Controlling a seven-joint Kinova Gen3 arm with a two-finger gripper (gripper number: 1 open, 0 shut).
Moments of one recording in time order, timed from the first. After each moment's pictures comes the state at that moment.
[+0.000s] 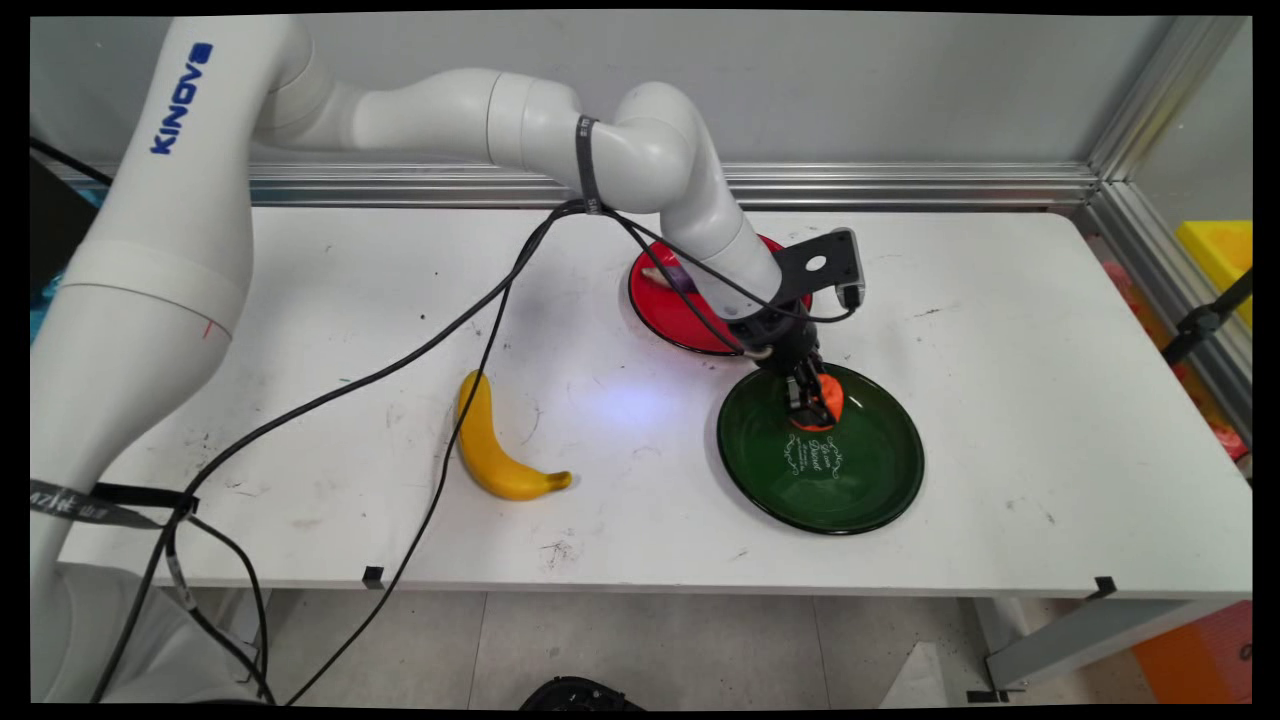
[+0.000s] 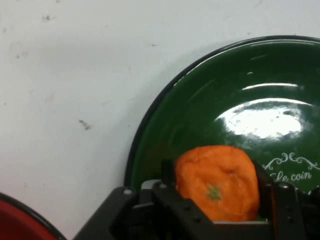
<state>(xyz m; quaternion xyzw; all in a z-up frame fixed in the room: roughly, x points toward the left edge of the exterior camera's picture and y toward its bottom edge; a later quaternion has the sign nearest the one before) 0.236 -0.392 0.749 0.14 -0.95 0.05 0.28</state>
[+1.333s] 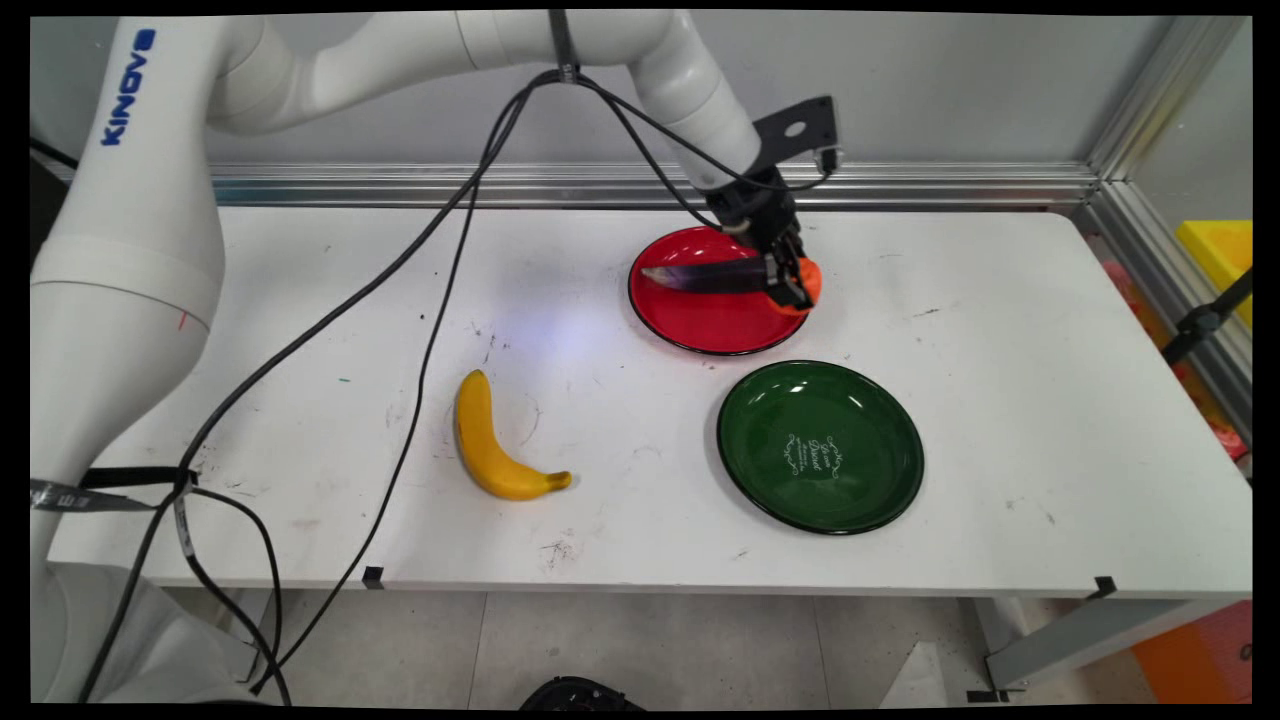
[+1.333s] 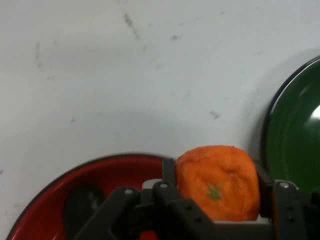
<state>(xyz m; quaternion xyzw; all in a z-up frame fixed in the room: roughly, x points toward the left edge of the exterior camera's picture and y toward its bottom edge) 0.292 -0.459 0.834 0.13 -0.95 0.10 0.26</state>
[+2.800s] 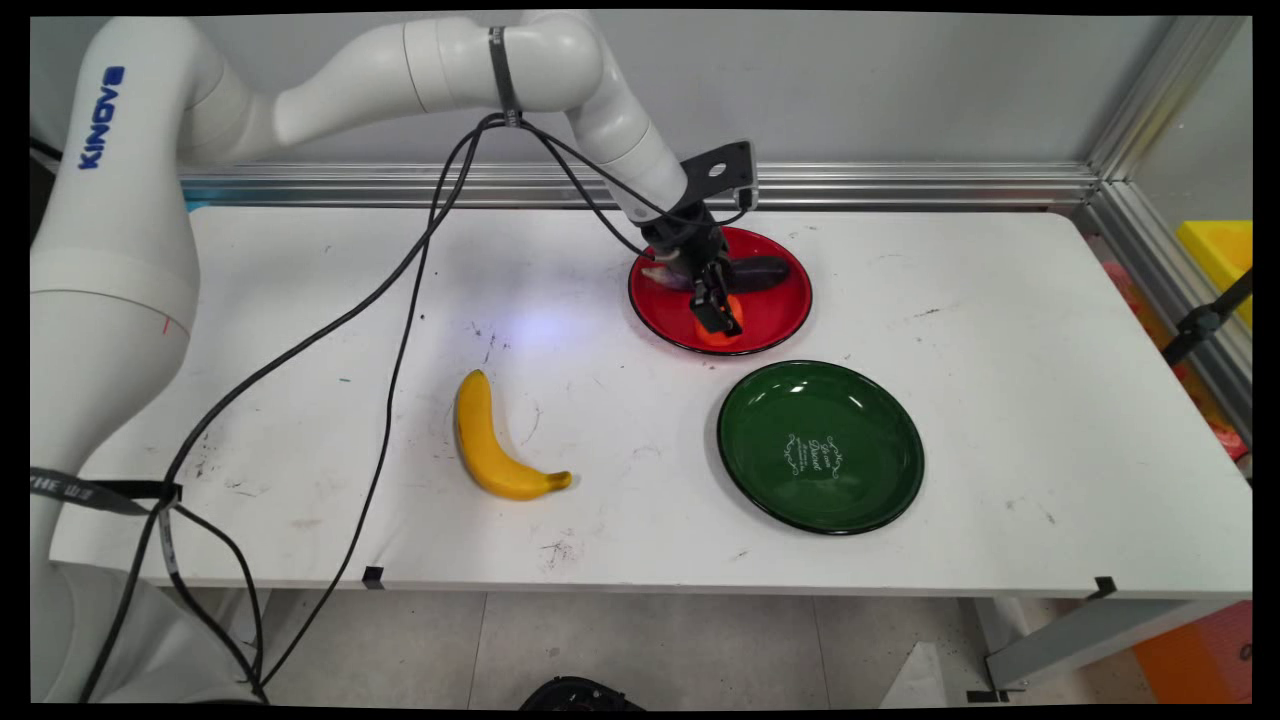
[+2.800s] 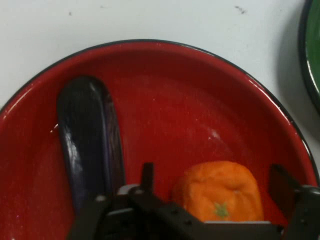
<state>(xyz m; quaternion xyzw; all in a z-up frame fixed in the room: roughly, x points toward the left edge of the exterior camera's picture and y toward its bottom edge) 0.355 -0.459 0.776 0.15 -0.95 0.08 0.24</state>
